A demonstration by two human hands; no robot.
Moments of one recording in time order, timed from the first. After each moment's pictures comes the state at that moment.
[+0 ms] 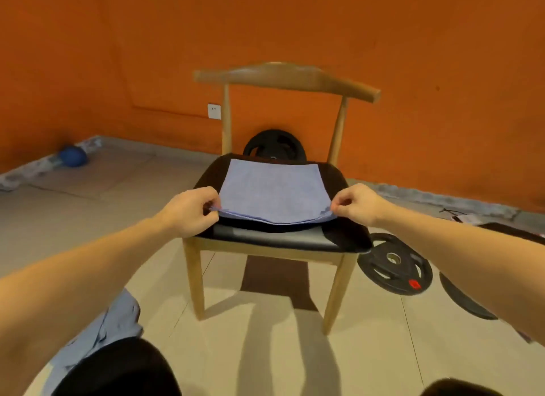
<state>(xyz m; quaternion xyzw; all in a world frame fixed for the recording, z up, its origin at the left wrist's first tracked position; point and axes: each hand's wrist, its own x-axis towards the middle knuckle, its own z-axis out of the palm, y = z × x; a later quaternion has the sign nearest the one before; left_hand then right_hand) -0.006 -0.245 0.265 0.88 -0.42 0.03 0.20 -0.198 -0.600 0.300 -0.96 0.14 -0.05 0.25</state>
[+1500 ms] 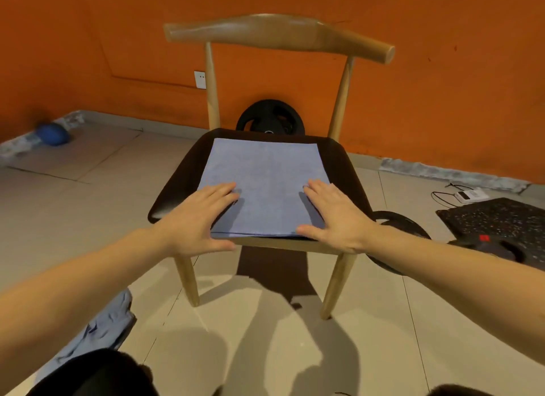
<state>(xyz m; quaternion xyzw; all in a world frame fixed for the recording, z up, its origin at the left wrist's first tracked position) -0.019 -0.274 0.223 0.85 -0.53 0.01 0.06 -0.191 -0.571 0.233 -1.00 0.03 -0.03 0.07</state>
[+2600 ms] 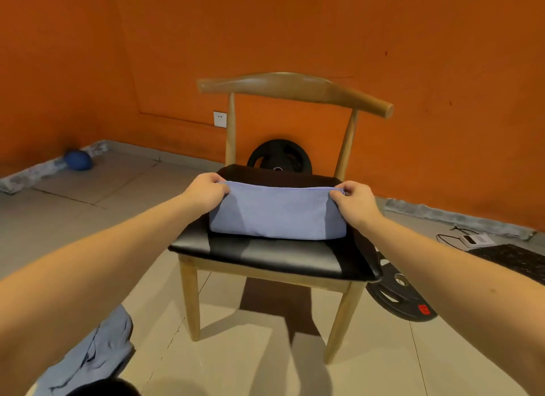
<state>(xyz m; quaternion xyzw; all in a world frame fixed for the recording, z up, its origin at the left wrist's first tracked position) 0.035 -0.316 0.297 0.88 -0.17 -0.07 0.44 -0.134 -0.598 0.293 -0.85 0.24 -0.25 0.38</state>
